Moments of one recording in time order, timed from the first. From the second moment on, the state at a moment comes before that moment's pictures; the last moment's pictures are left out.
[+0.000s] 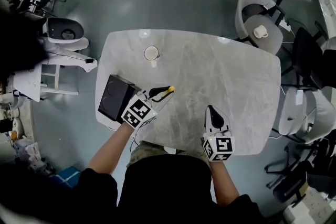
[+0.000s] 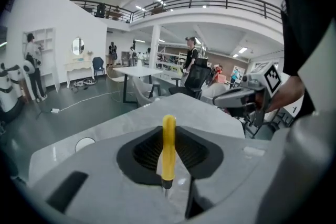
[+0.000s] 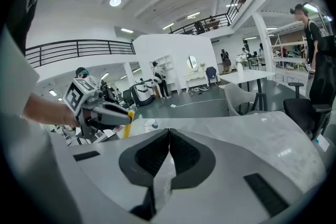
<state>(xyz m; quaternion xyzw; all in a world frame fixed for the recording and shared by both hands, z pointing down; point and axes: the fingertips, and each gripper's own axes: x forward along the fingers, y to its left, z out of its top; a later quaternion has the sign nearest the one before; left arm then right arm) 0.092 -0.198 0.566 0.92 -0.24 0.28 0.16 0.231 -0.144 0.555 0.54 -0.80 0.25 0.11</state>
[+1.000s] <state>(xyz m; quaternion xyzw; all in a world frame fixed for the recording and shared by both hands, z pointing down) -0.237 -0.075 0.508 0.88 -0.37 0.04 0.30 -0.071 -0.092 0.469 0.54 -0.81 0.19 0.12</state>
